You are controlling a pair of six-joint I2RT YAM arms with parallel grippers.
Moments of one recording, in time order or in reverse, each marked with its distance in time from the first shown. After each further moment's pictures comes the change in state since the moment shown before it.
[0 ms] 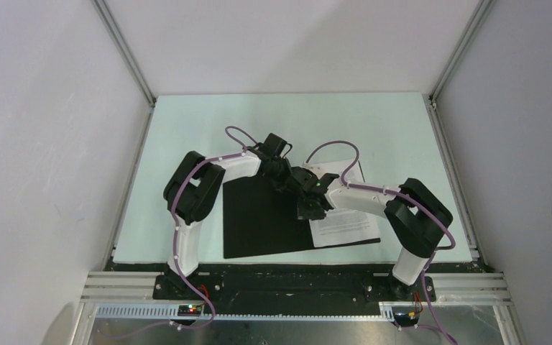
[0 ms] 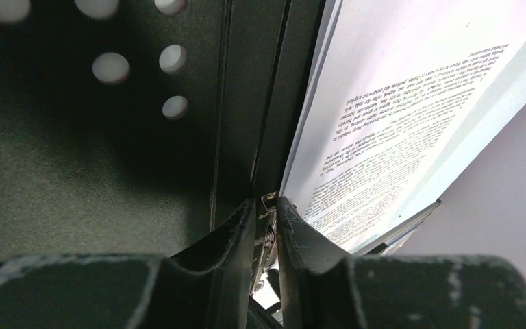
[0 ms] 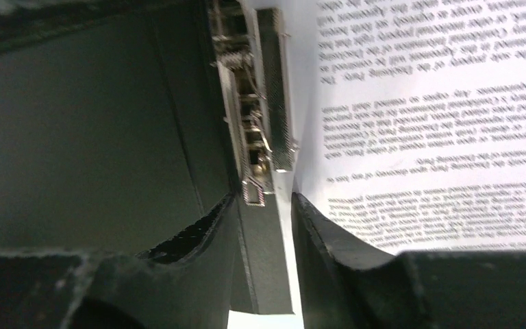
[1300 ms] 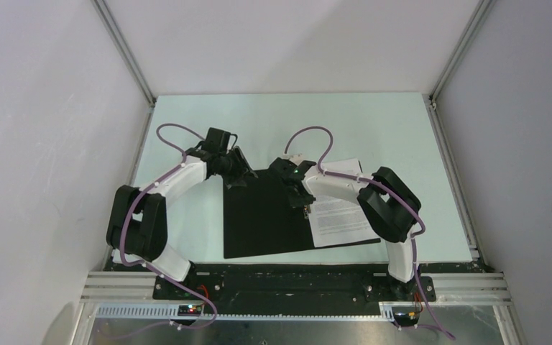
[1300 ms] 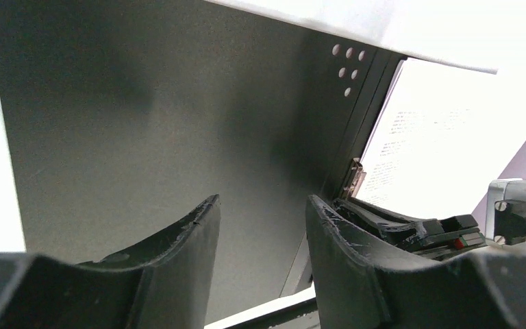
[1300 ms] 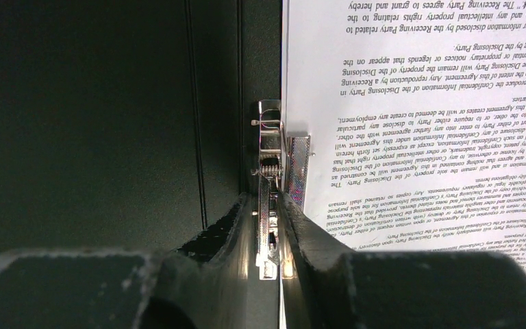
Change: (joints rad) left arm 0.289 -0.489 -0.291 -0.135 -0.143 0.165; right arm 0.021 0.226 0.306 -0.166 0.188 -0.189
